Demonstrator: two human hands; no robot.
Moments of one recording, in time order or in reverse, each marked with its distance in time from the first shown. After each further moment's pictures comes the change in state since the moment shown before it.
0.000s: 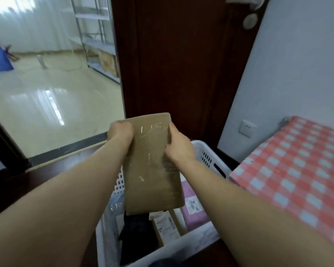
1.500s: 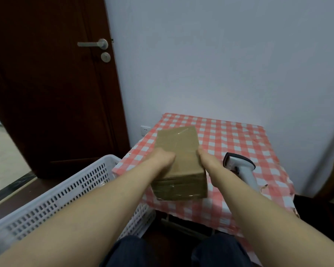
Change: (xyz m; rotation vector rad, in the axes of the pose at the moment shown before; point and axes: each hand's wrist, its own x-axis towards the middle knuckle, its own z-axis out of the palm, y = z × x) left_hand -0.389 0.050 0.170 0.457 -0.864 0.443; right_hand -0.269 0.229 -0.264 0.788 0.382 0.767
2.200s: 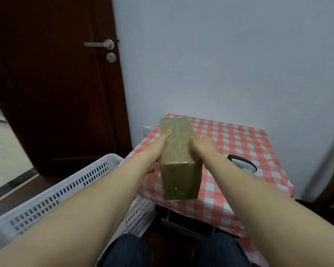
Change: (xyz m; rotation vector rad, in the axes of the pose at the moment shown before) left_hand -0.028 0.009 -0.033 -0.405 -0.158 -0.094; right_hand -0.012 -0.044 0.018 -0.278 0.173 -0.220
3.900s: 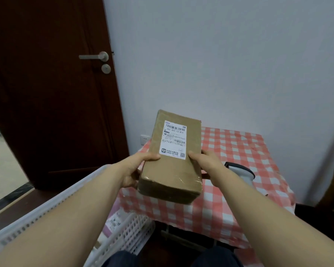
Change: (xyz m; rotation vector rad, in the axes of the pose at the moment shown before) left_hand 0.032 -0.021 -0.046 -0.064 -0.110 -0.078; right_hand -0.003 0.025 -0.019 0.307 -0.177 0.054
